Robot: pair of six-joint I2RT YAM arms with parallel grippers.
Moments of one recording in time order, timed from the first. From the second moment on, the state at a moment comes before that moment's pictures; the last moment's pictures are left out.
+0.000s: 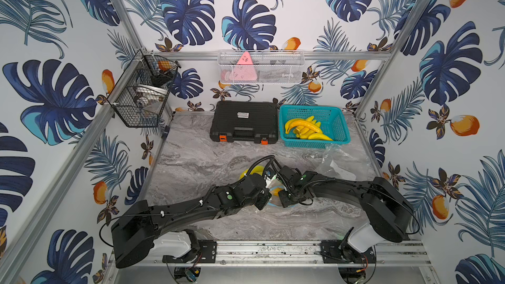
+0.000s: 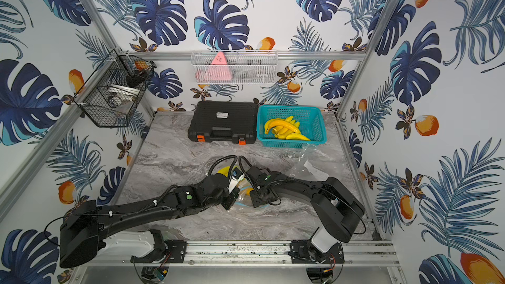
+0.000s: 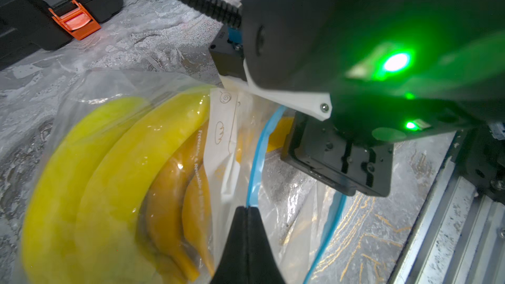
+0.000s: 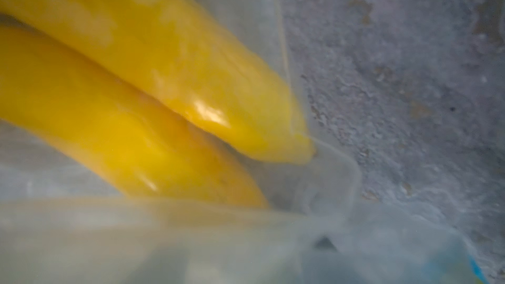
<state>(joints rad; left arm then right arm) -0.96 1.27 0.74 -0.21 -0.13 -0.19 0.85 1.60 0.87 -0.62 0.07 0.47</state>
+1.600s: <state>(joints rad) -0.94 1.35 0.79 -0.22 -0.24 -0.21 0.95 1.18 0.82 -0.93 -0.13 0.68</state>
